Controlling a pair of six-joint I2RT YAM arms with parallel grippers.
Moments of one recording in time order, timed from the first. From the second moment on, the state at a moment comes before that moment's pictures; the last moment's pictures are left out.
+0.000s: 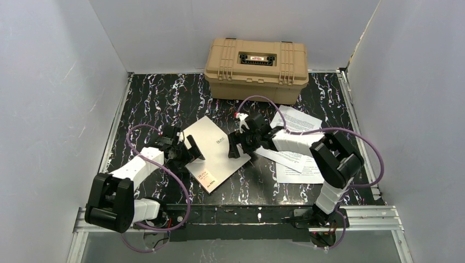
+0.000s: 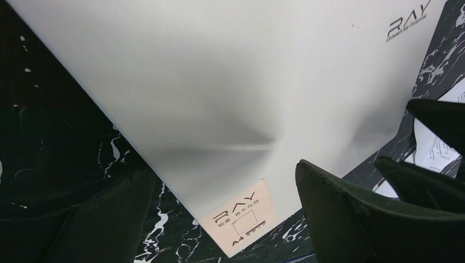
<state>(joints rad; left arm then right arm) -0.27 1.25 0.60 -0.49 0.18 -0.79 0.75 1.78 1.02 -0.10 -0.32 0.29</state>
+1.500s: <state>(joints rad) -0.47 1.43 0.80 -0.55 0.17 -0.69 0.87 1.19 0.60 -0.31 0.04 0.56</state>
